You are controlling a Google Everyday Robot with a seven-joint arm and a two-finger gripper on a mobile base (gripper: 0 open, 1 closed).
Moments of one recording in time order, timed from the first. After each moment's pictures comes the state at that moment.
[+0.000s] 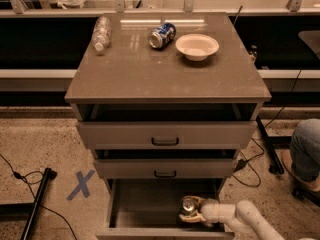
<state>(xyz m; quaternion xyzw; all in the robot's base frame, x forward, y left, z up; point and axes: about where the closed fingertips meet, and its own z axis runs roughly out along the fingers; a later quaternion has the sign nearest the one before) 0.498 -0.124 0.253 -0.46 0.60 0.40 0.52</state>
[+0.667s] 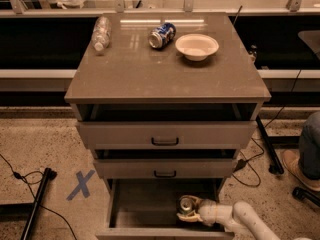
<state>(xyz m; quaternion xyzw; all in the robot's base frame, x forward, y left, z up) 0.502 -0.111 0.242 -0.46 0.59 0.40 0.53</state>
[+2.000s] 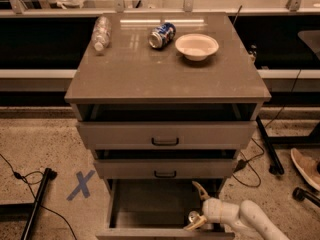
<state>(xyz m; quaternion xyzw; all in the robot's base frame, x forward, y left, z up) 0.500 -0.128 0.286 -0.49 0.60 0.33 0.54</state>
